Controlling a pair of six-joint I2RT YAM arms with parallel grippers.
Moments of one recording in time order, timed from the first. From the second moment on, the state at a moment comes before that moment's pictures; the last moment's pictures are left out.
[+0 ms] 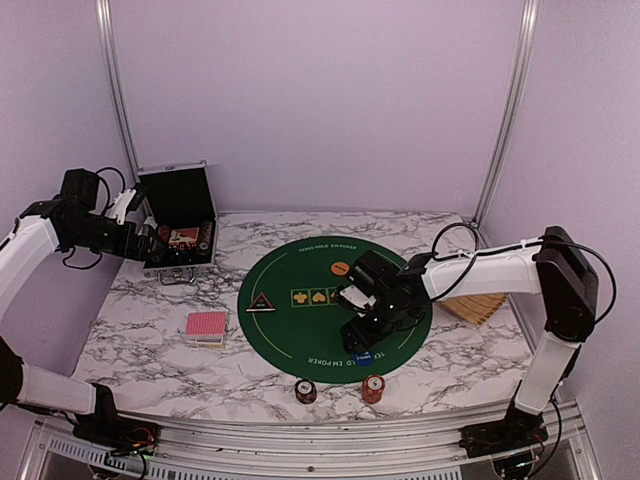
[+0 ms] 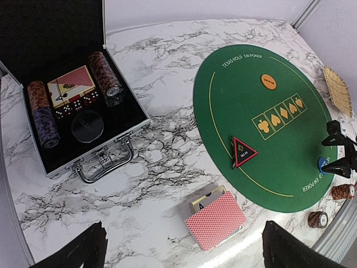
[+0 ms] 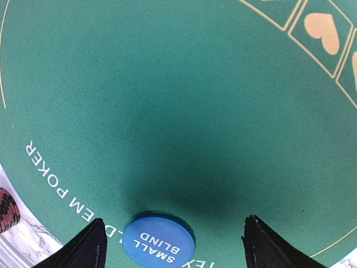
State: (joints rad) left arm 0.04 1.21 1.14 -0.81 0.48 0.20; right arm 0.87 1.78 1.14 -0.59 -0.01 0.21
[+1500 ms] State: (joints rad) left arm 0.04 1.21 1.15 -0.81 0.48 0.20; right arm 0.90 1.61 1.10 -0.74 0.11 0.23
